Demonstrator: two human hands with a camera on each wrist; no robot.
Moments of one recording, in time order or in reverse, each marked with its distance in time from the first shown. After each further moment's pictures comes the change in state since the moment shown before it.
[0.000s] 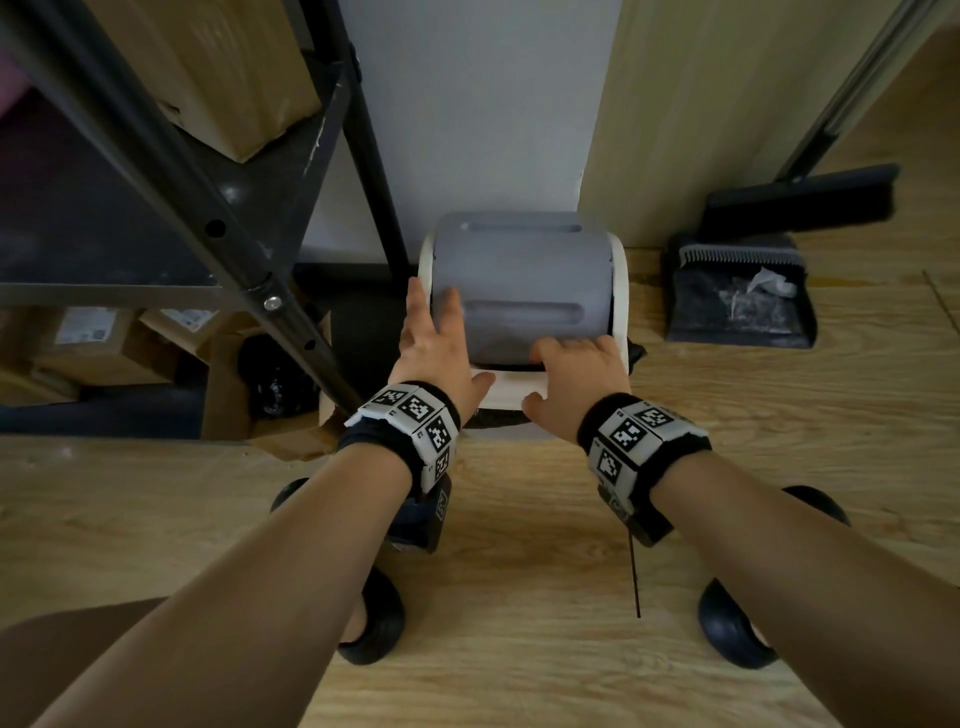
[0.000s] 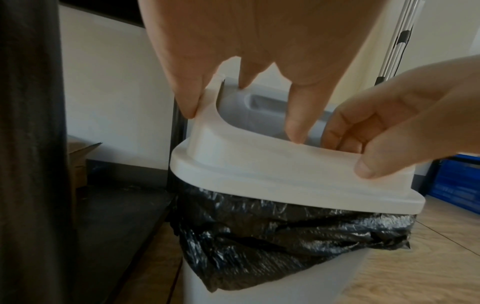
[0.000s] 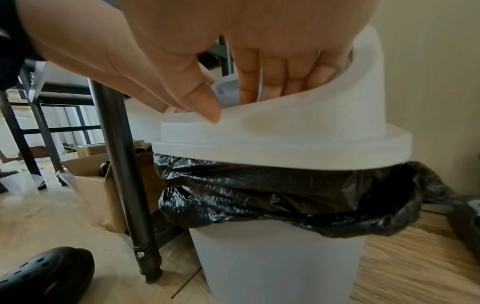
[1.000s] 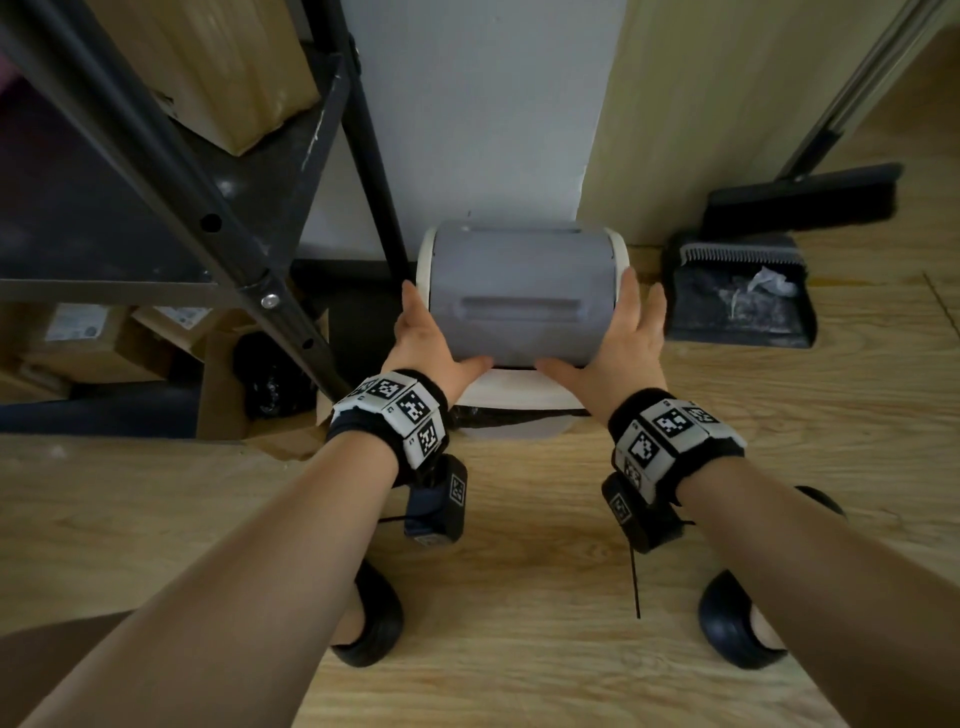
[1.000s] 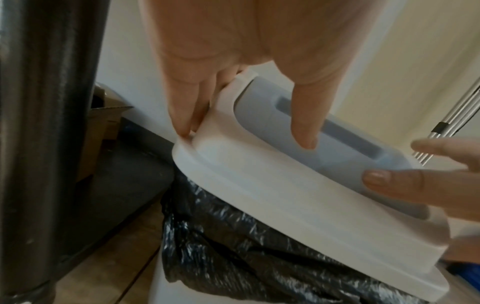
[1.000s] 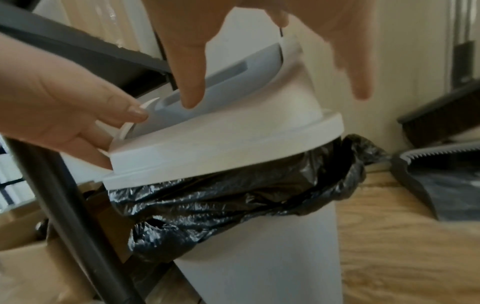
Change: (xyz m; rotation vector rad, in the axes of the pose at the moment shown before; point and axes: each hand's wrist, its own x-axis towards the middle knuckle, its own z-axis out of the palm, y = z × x) left_hand 0.013 -0.009 -0.009 -0.414 -0.086 -0.192; right_hand 0.003 0.022 0.001 0.505 0.232 0.351
